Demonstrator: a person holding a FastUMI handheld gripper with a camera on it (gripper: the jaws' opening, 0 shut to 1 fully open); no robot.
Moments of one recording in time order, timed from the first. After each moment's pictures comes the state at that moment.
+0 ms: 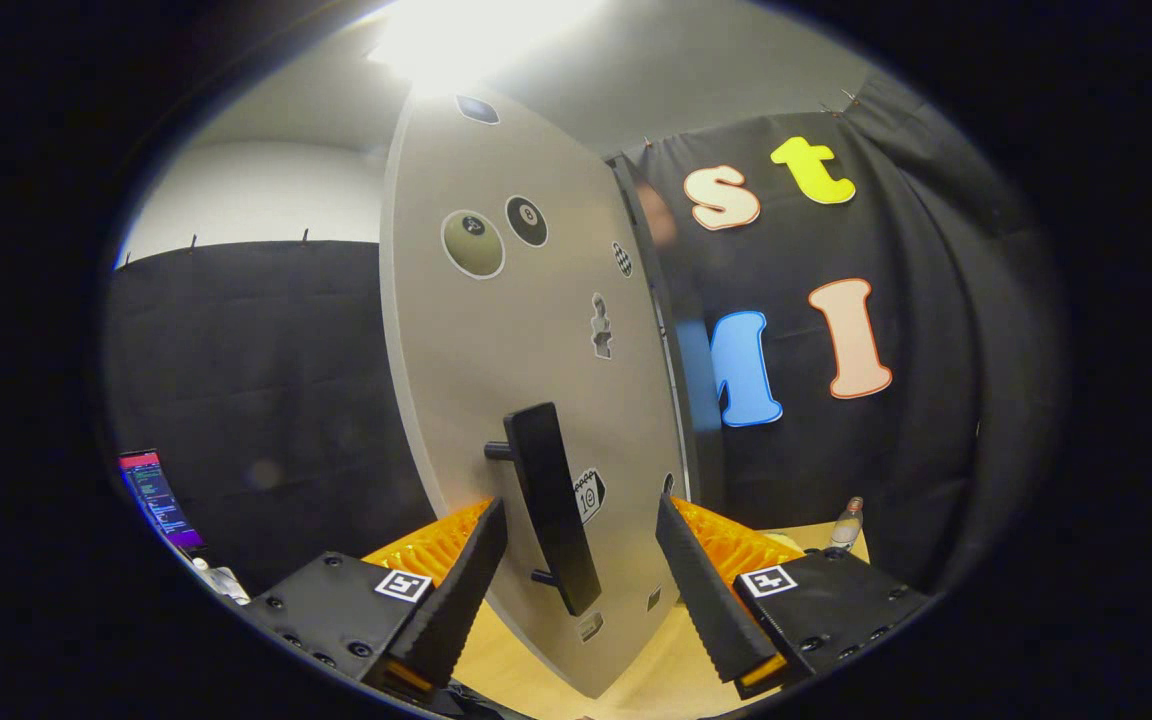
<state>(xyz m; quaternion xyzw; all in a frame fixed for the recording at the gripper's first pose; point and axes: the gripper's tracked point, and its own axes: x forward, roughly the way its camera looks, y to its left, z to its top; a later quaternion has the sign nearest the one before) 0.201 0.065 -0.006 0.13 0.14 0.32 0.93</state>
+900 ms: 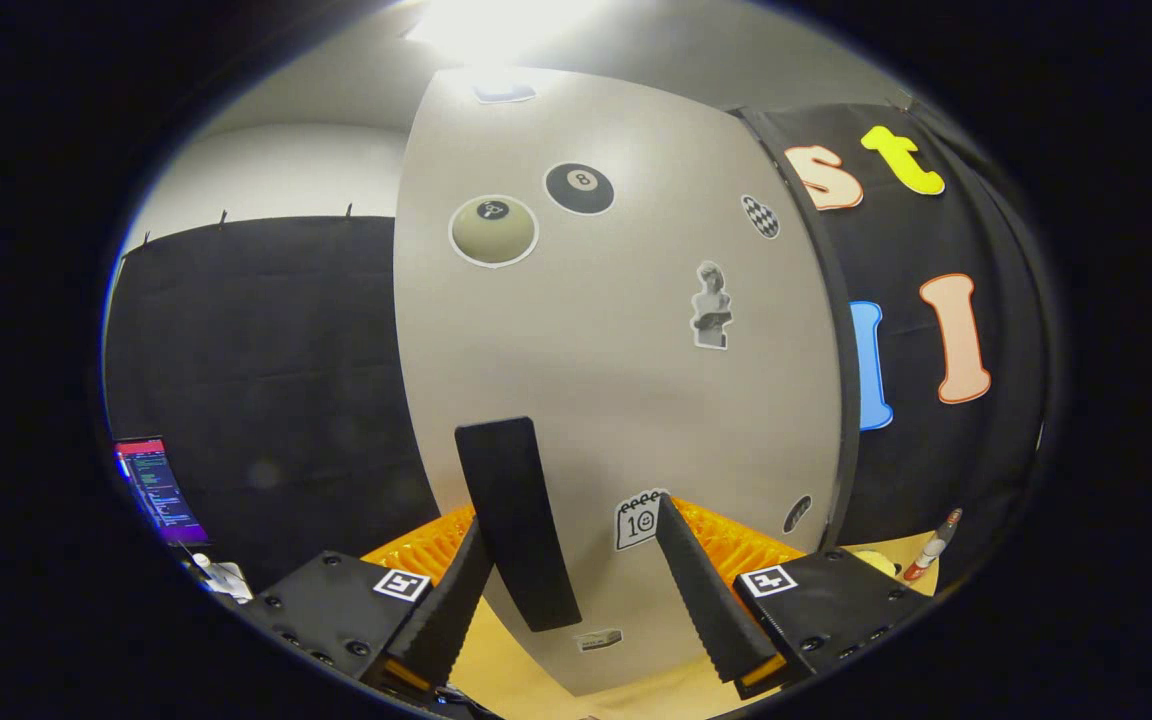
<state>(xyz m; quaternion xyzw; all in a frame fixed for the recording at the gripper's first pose) 0.239 0.238 -0.010 0.11 0.13 0.38 0.91</state>
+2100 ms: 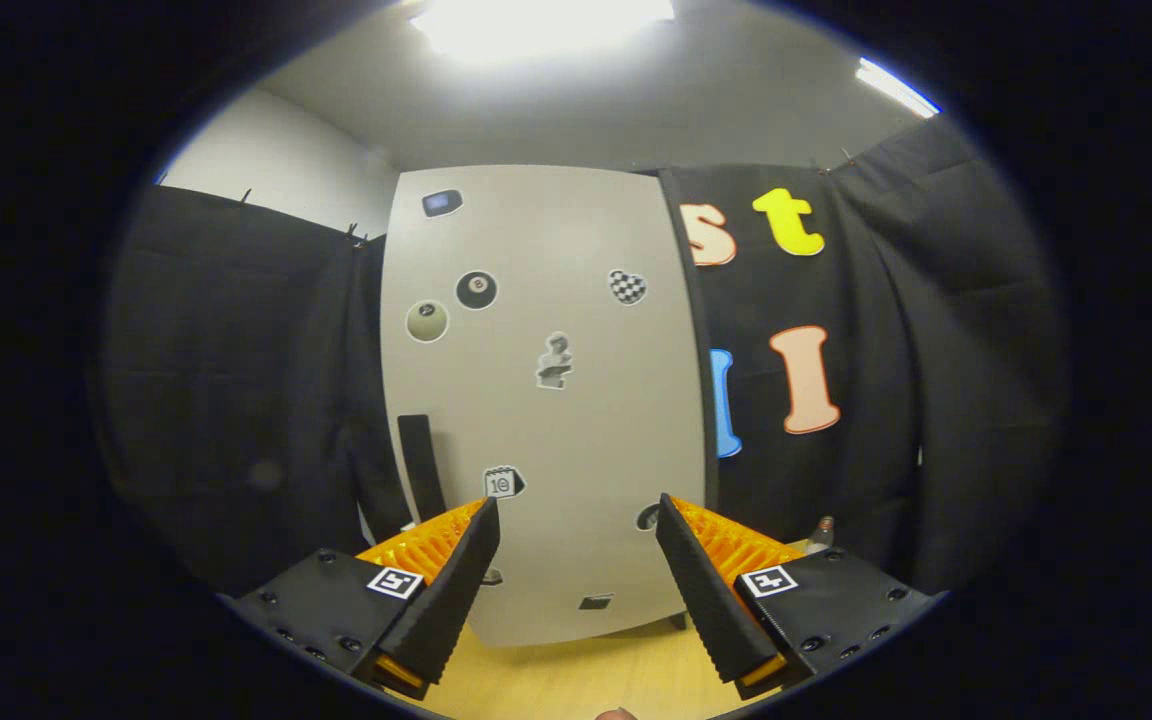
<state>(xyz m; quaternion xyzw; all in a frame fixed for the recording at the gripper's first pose) 0.192 0.146 0.018 0.08 0.09 0.12 0.99</state>
